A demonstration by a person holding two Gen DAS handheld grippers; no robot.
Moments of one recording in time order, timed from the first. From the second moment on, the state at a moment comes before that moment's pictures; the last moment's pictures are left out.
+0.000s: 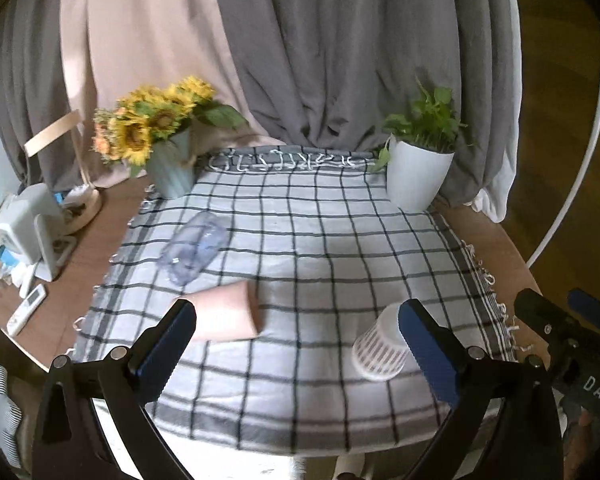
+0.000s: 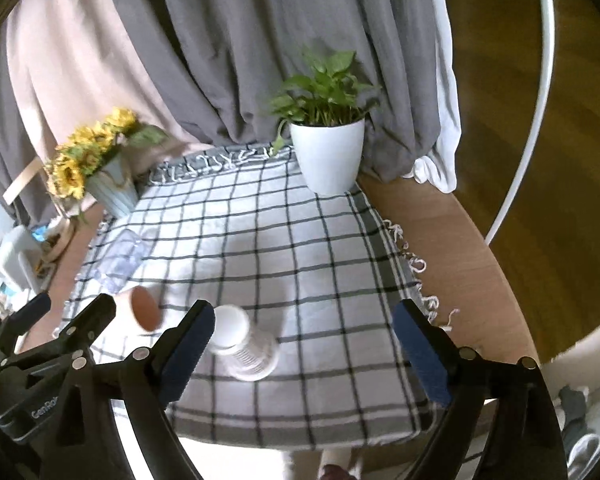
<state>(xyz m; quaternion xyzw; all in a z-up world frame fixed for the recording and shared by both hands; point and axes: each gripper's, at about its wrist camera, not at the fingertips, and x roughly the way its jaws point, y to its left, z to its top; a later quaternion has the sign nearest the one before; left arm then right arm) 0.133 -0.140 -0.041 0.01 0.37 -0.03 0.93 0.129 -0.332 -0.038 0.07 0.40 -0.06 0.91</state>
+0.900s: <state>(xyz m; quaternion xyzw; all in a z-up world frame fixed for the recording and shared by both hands) 0.018 -0.081 -0.015 0.03 0.34 -0.02 0.94 -0.003 -0.250 -0.003 0.05 0.36 -0.06 0.93</state>
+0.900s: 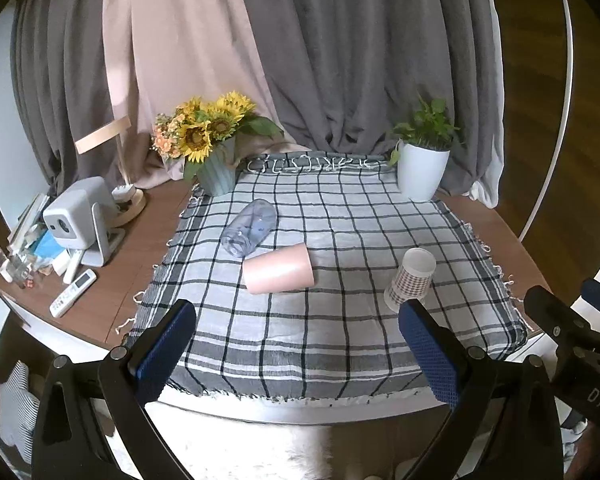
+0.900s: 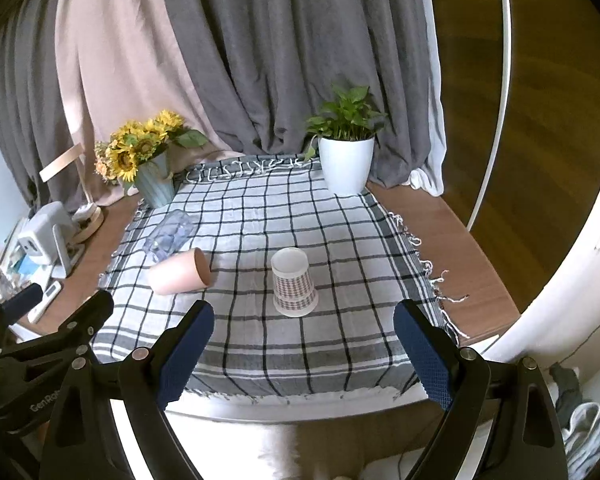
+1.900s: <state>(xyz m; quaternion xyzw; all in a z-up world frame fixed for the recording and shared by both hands) 0.004 -0.073 -0.006 0.02 0.33 -0.01 0.94 -0.022 -0.240 0.003 0.04 0.34 -0.06 0.94</state>
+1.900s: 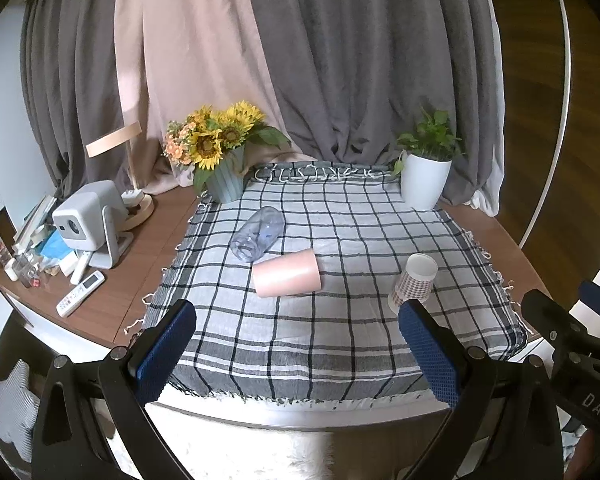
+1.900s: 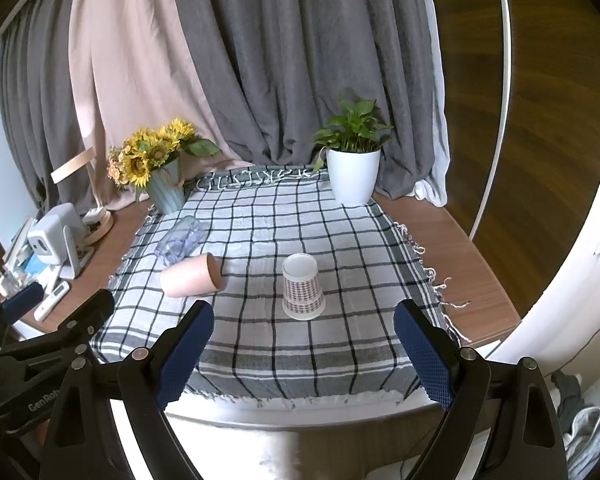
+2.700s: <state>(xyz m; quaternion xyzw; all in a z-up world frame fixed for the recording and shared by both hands) 0.003 -0.069 -0.005 0.02 0.32 -0.01 0.95 -0.021 -0.238 0.002 0.04 0.34 -0.05 0.94</state>
